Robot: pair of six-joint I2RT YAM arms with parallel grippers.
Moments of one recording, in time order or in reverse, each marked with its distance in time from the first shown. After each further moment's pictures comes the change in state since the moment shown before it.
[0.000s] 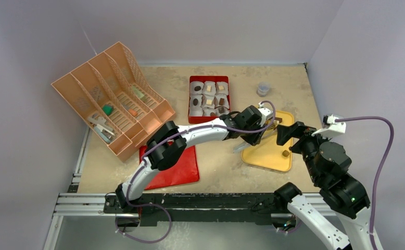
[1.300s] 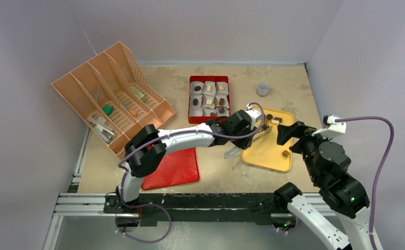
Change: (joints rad) left arm -0.027 -0.264 -0.301 0.060 -0.072 -0.080; right arm 0.000 0.000 -0.004 0.001 0.015 0.001
